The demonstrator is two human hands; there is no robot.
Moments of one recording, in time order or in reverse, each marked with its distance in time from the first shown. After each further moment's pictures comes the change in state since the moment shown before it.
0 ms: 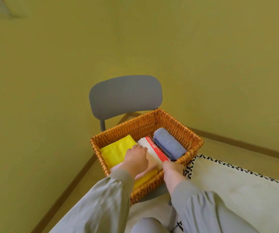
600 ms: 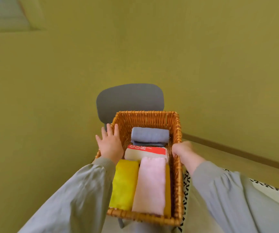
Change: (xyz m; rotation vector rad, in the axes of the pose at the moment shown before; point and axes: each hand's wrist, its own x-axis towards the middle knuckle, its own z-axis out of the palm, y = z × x) left_hand -0.013 -0.071 -0.049 0.071 0.219 -0.427; right_hand -0.033 -0.081 -0.049 -0.424 -0.059 -0.376
